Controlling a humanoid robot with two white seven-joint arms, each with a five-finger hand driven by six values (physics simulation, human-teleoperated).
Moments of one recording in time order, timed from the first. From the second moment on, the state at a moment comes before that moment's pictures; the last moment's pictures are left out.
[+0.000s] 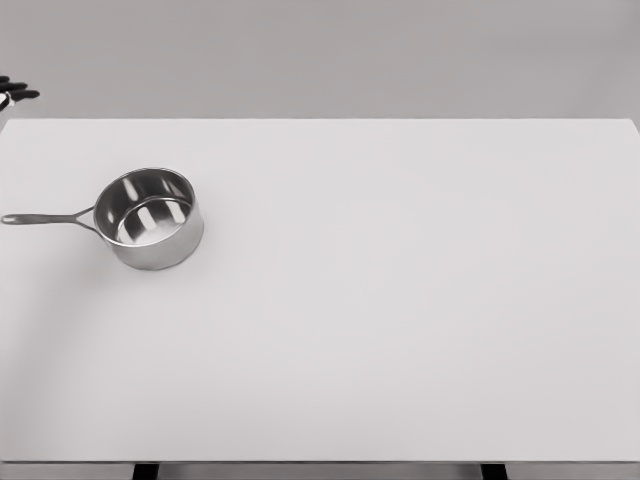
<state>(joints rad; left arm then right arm) -0.46 0.87 -0.09 -1.25 -0.78 -0.61 -0.20 -0.01 0.00 0.16 0.15 0.07 -0.28 0.27</state>
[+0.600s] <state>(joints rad) -0.42 0.92 -0.49 -1.76 -0.10 -0.61 -0.20 -0.01 0.00 0.16 0.15 0.07 -0.28 0.27</state>
